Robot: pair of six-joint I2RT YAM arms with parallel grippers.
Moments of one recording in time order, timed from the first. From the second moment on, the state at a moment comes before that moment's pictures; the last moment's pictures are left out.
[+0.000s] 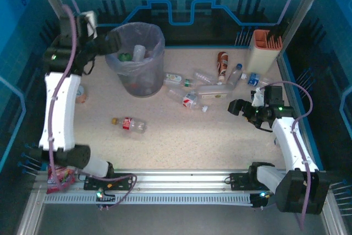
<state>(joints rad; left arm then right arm) -0.01 1.45 1.97 -1.10 -0.06 -0.27 -0.11 1.06 0.80 -0.81 -0.50 0.33</state>
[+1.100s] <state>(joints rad) -0.10 1.20 0.54 -0.42 0.11 -1.44 -0.10 1.07 0.78 -0.79 -0.49 0.33</state>
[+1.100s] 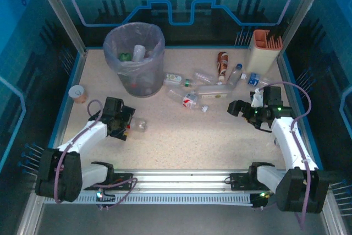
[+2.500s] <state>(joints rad) -0.11 1.01 0.72 -0.69 -0.09 -1.33 -0.09 1.12 0.77 -0.72 -0.46 0.37</state>
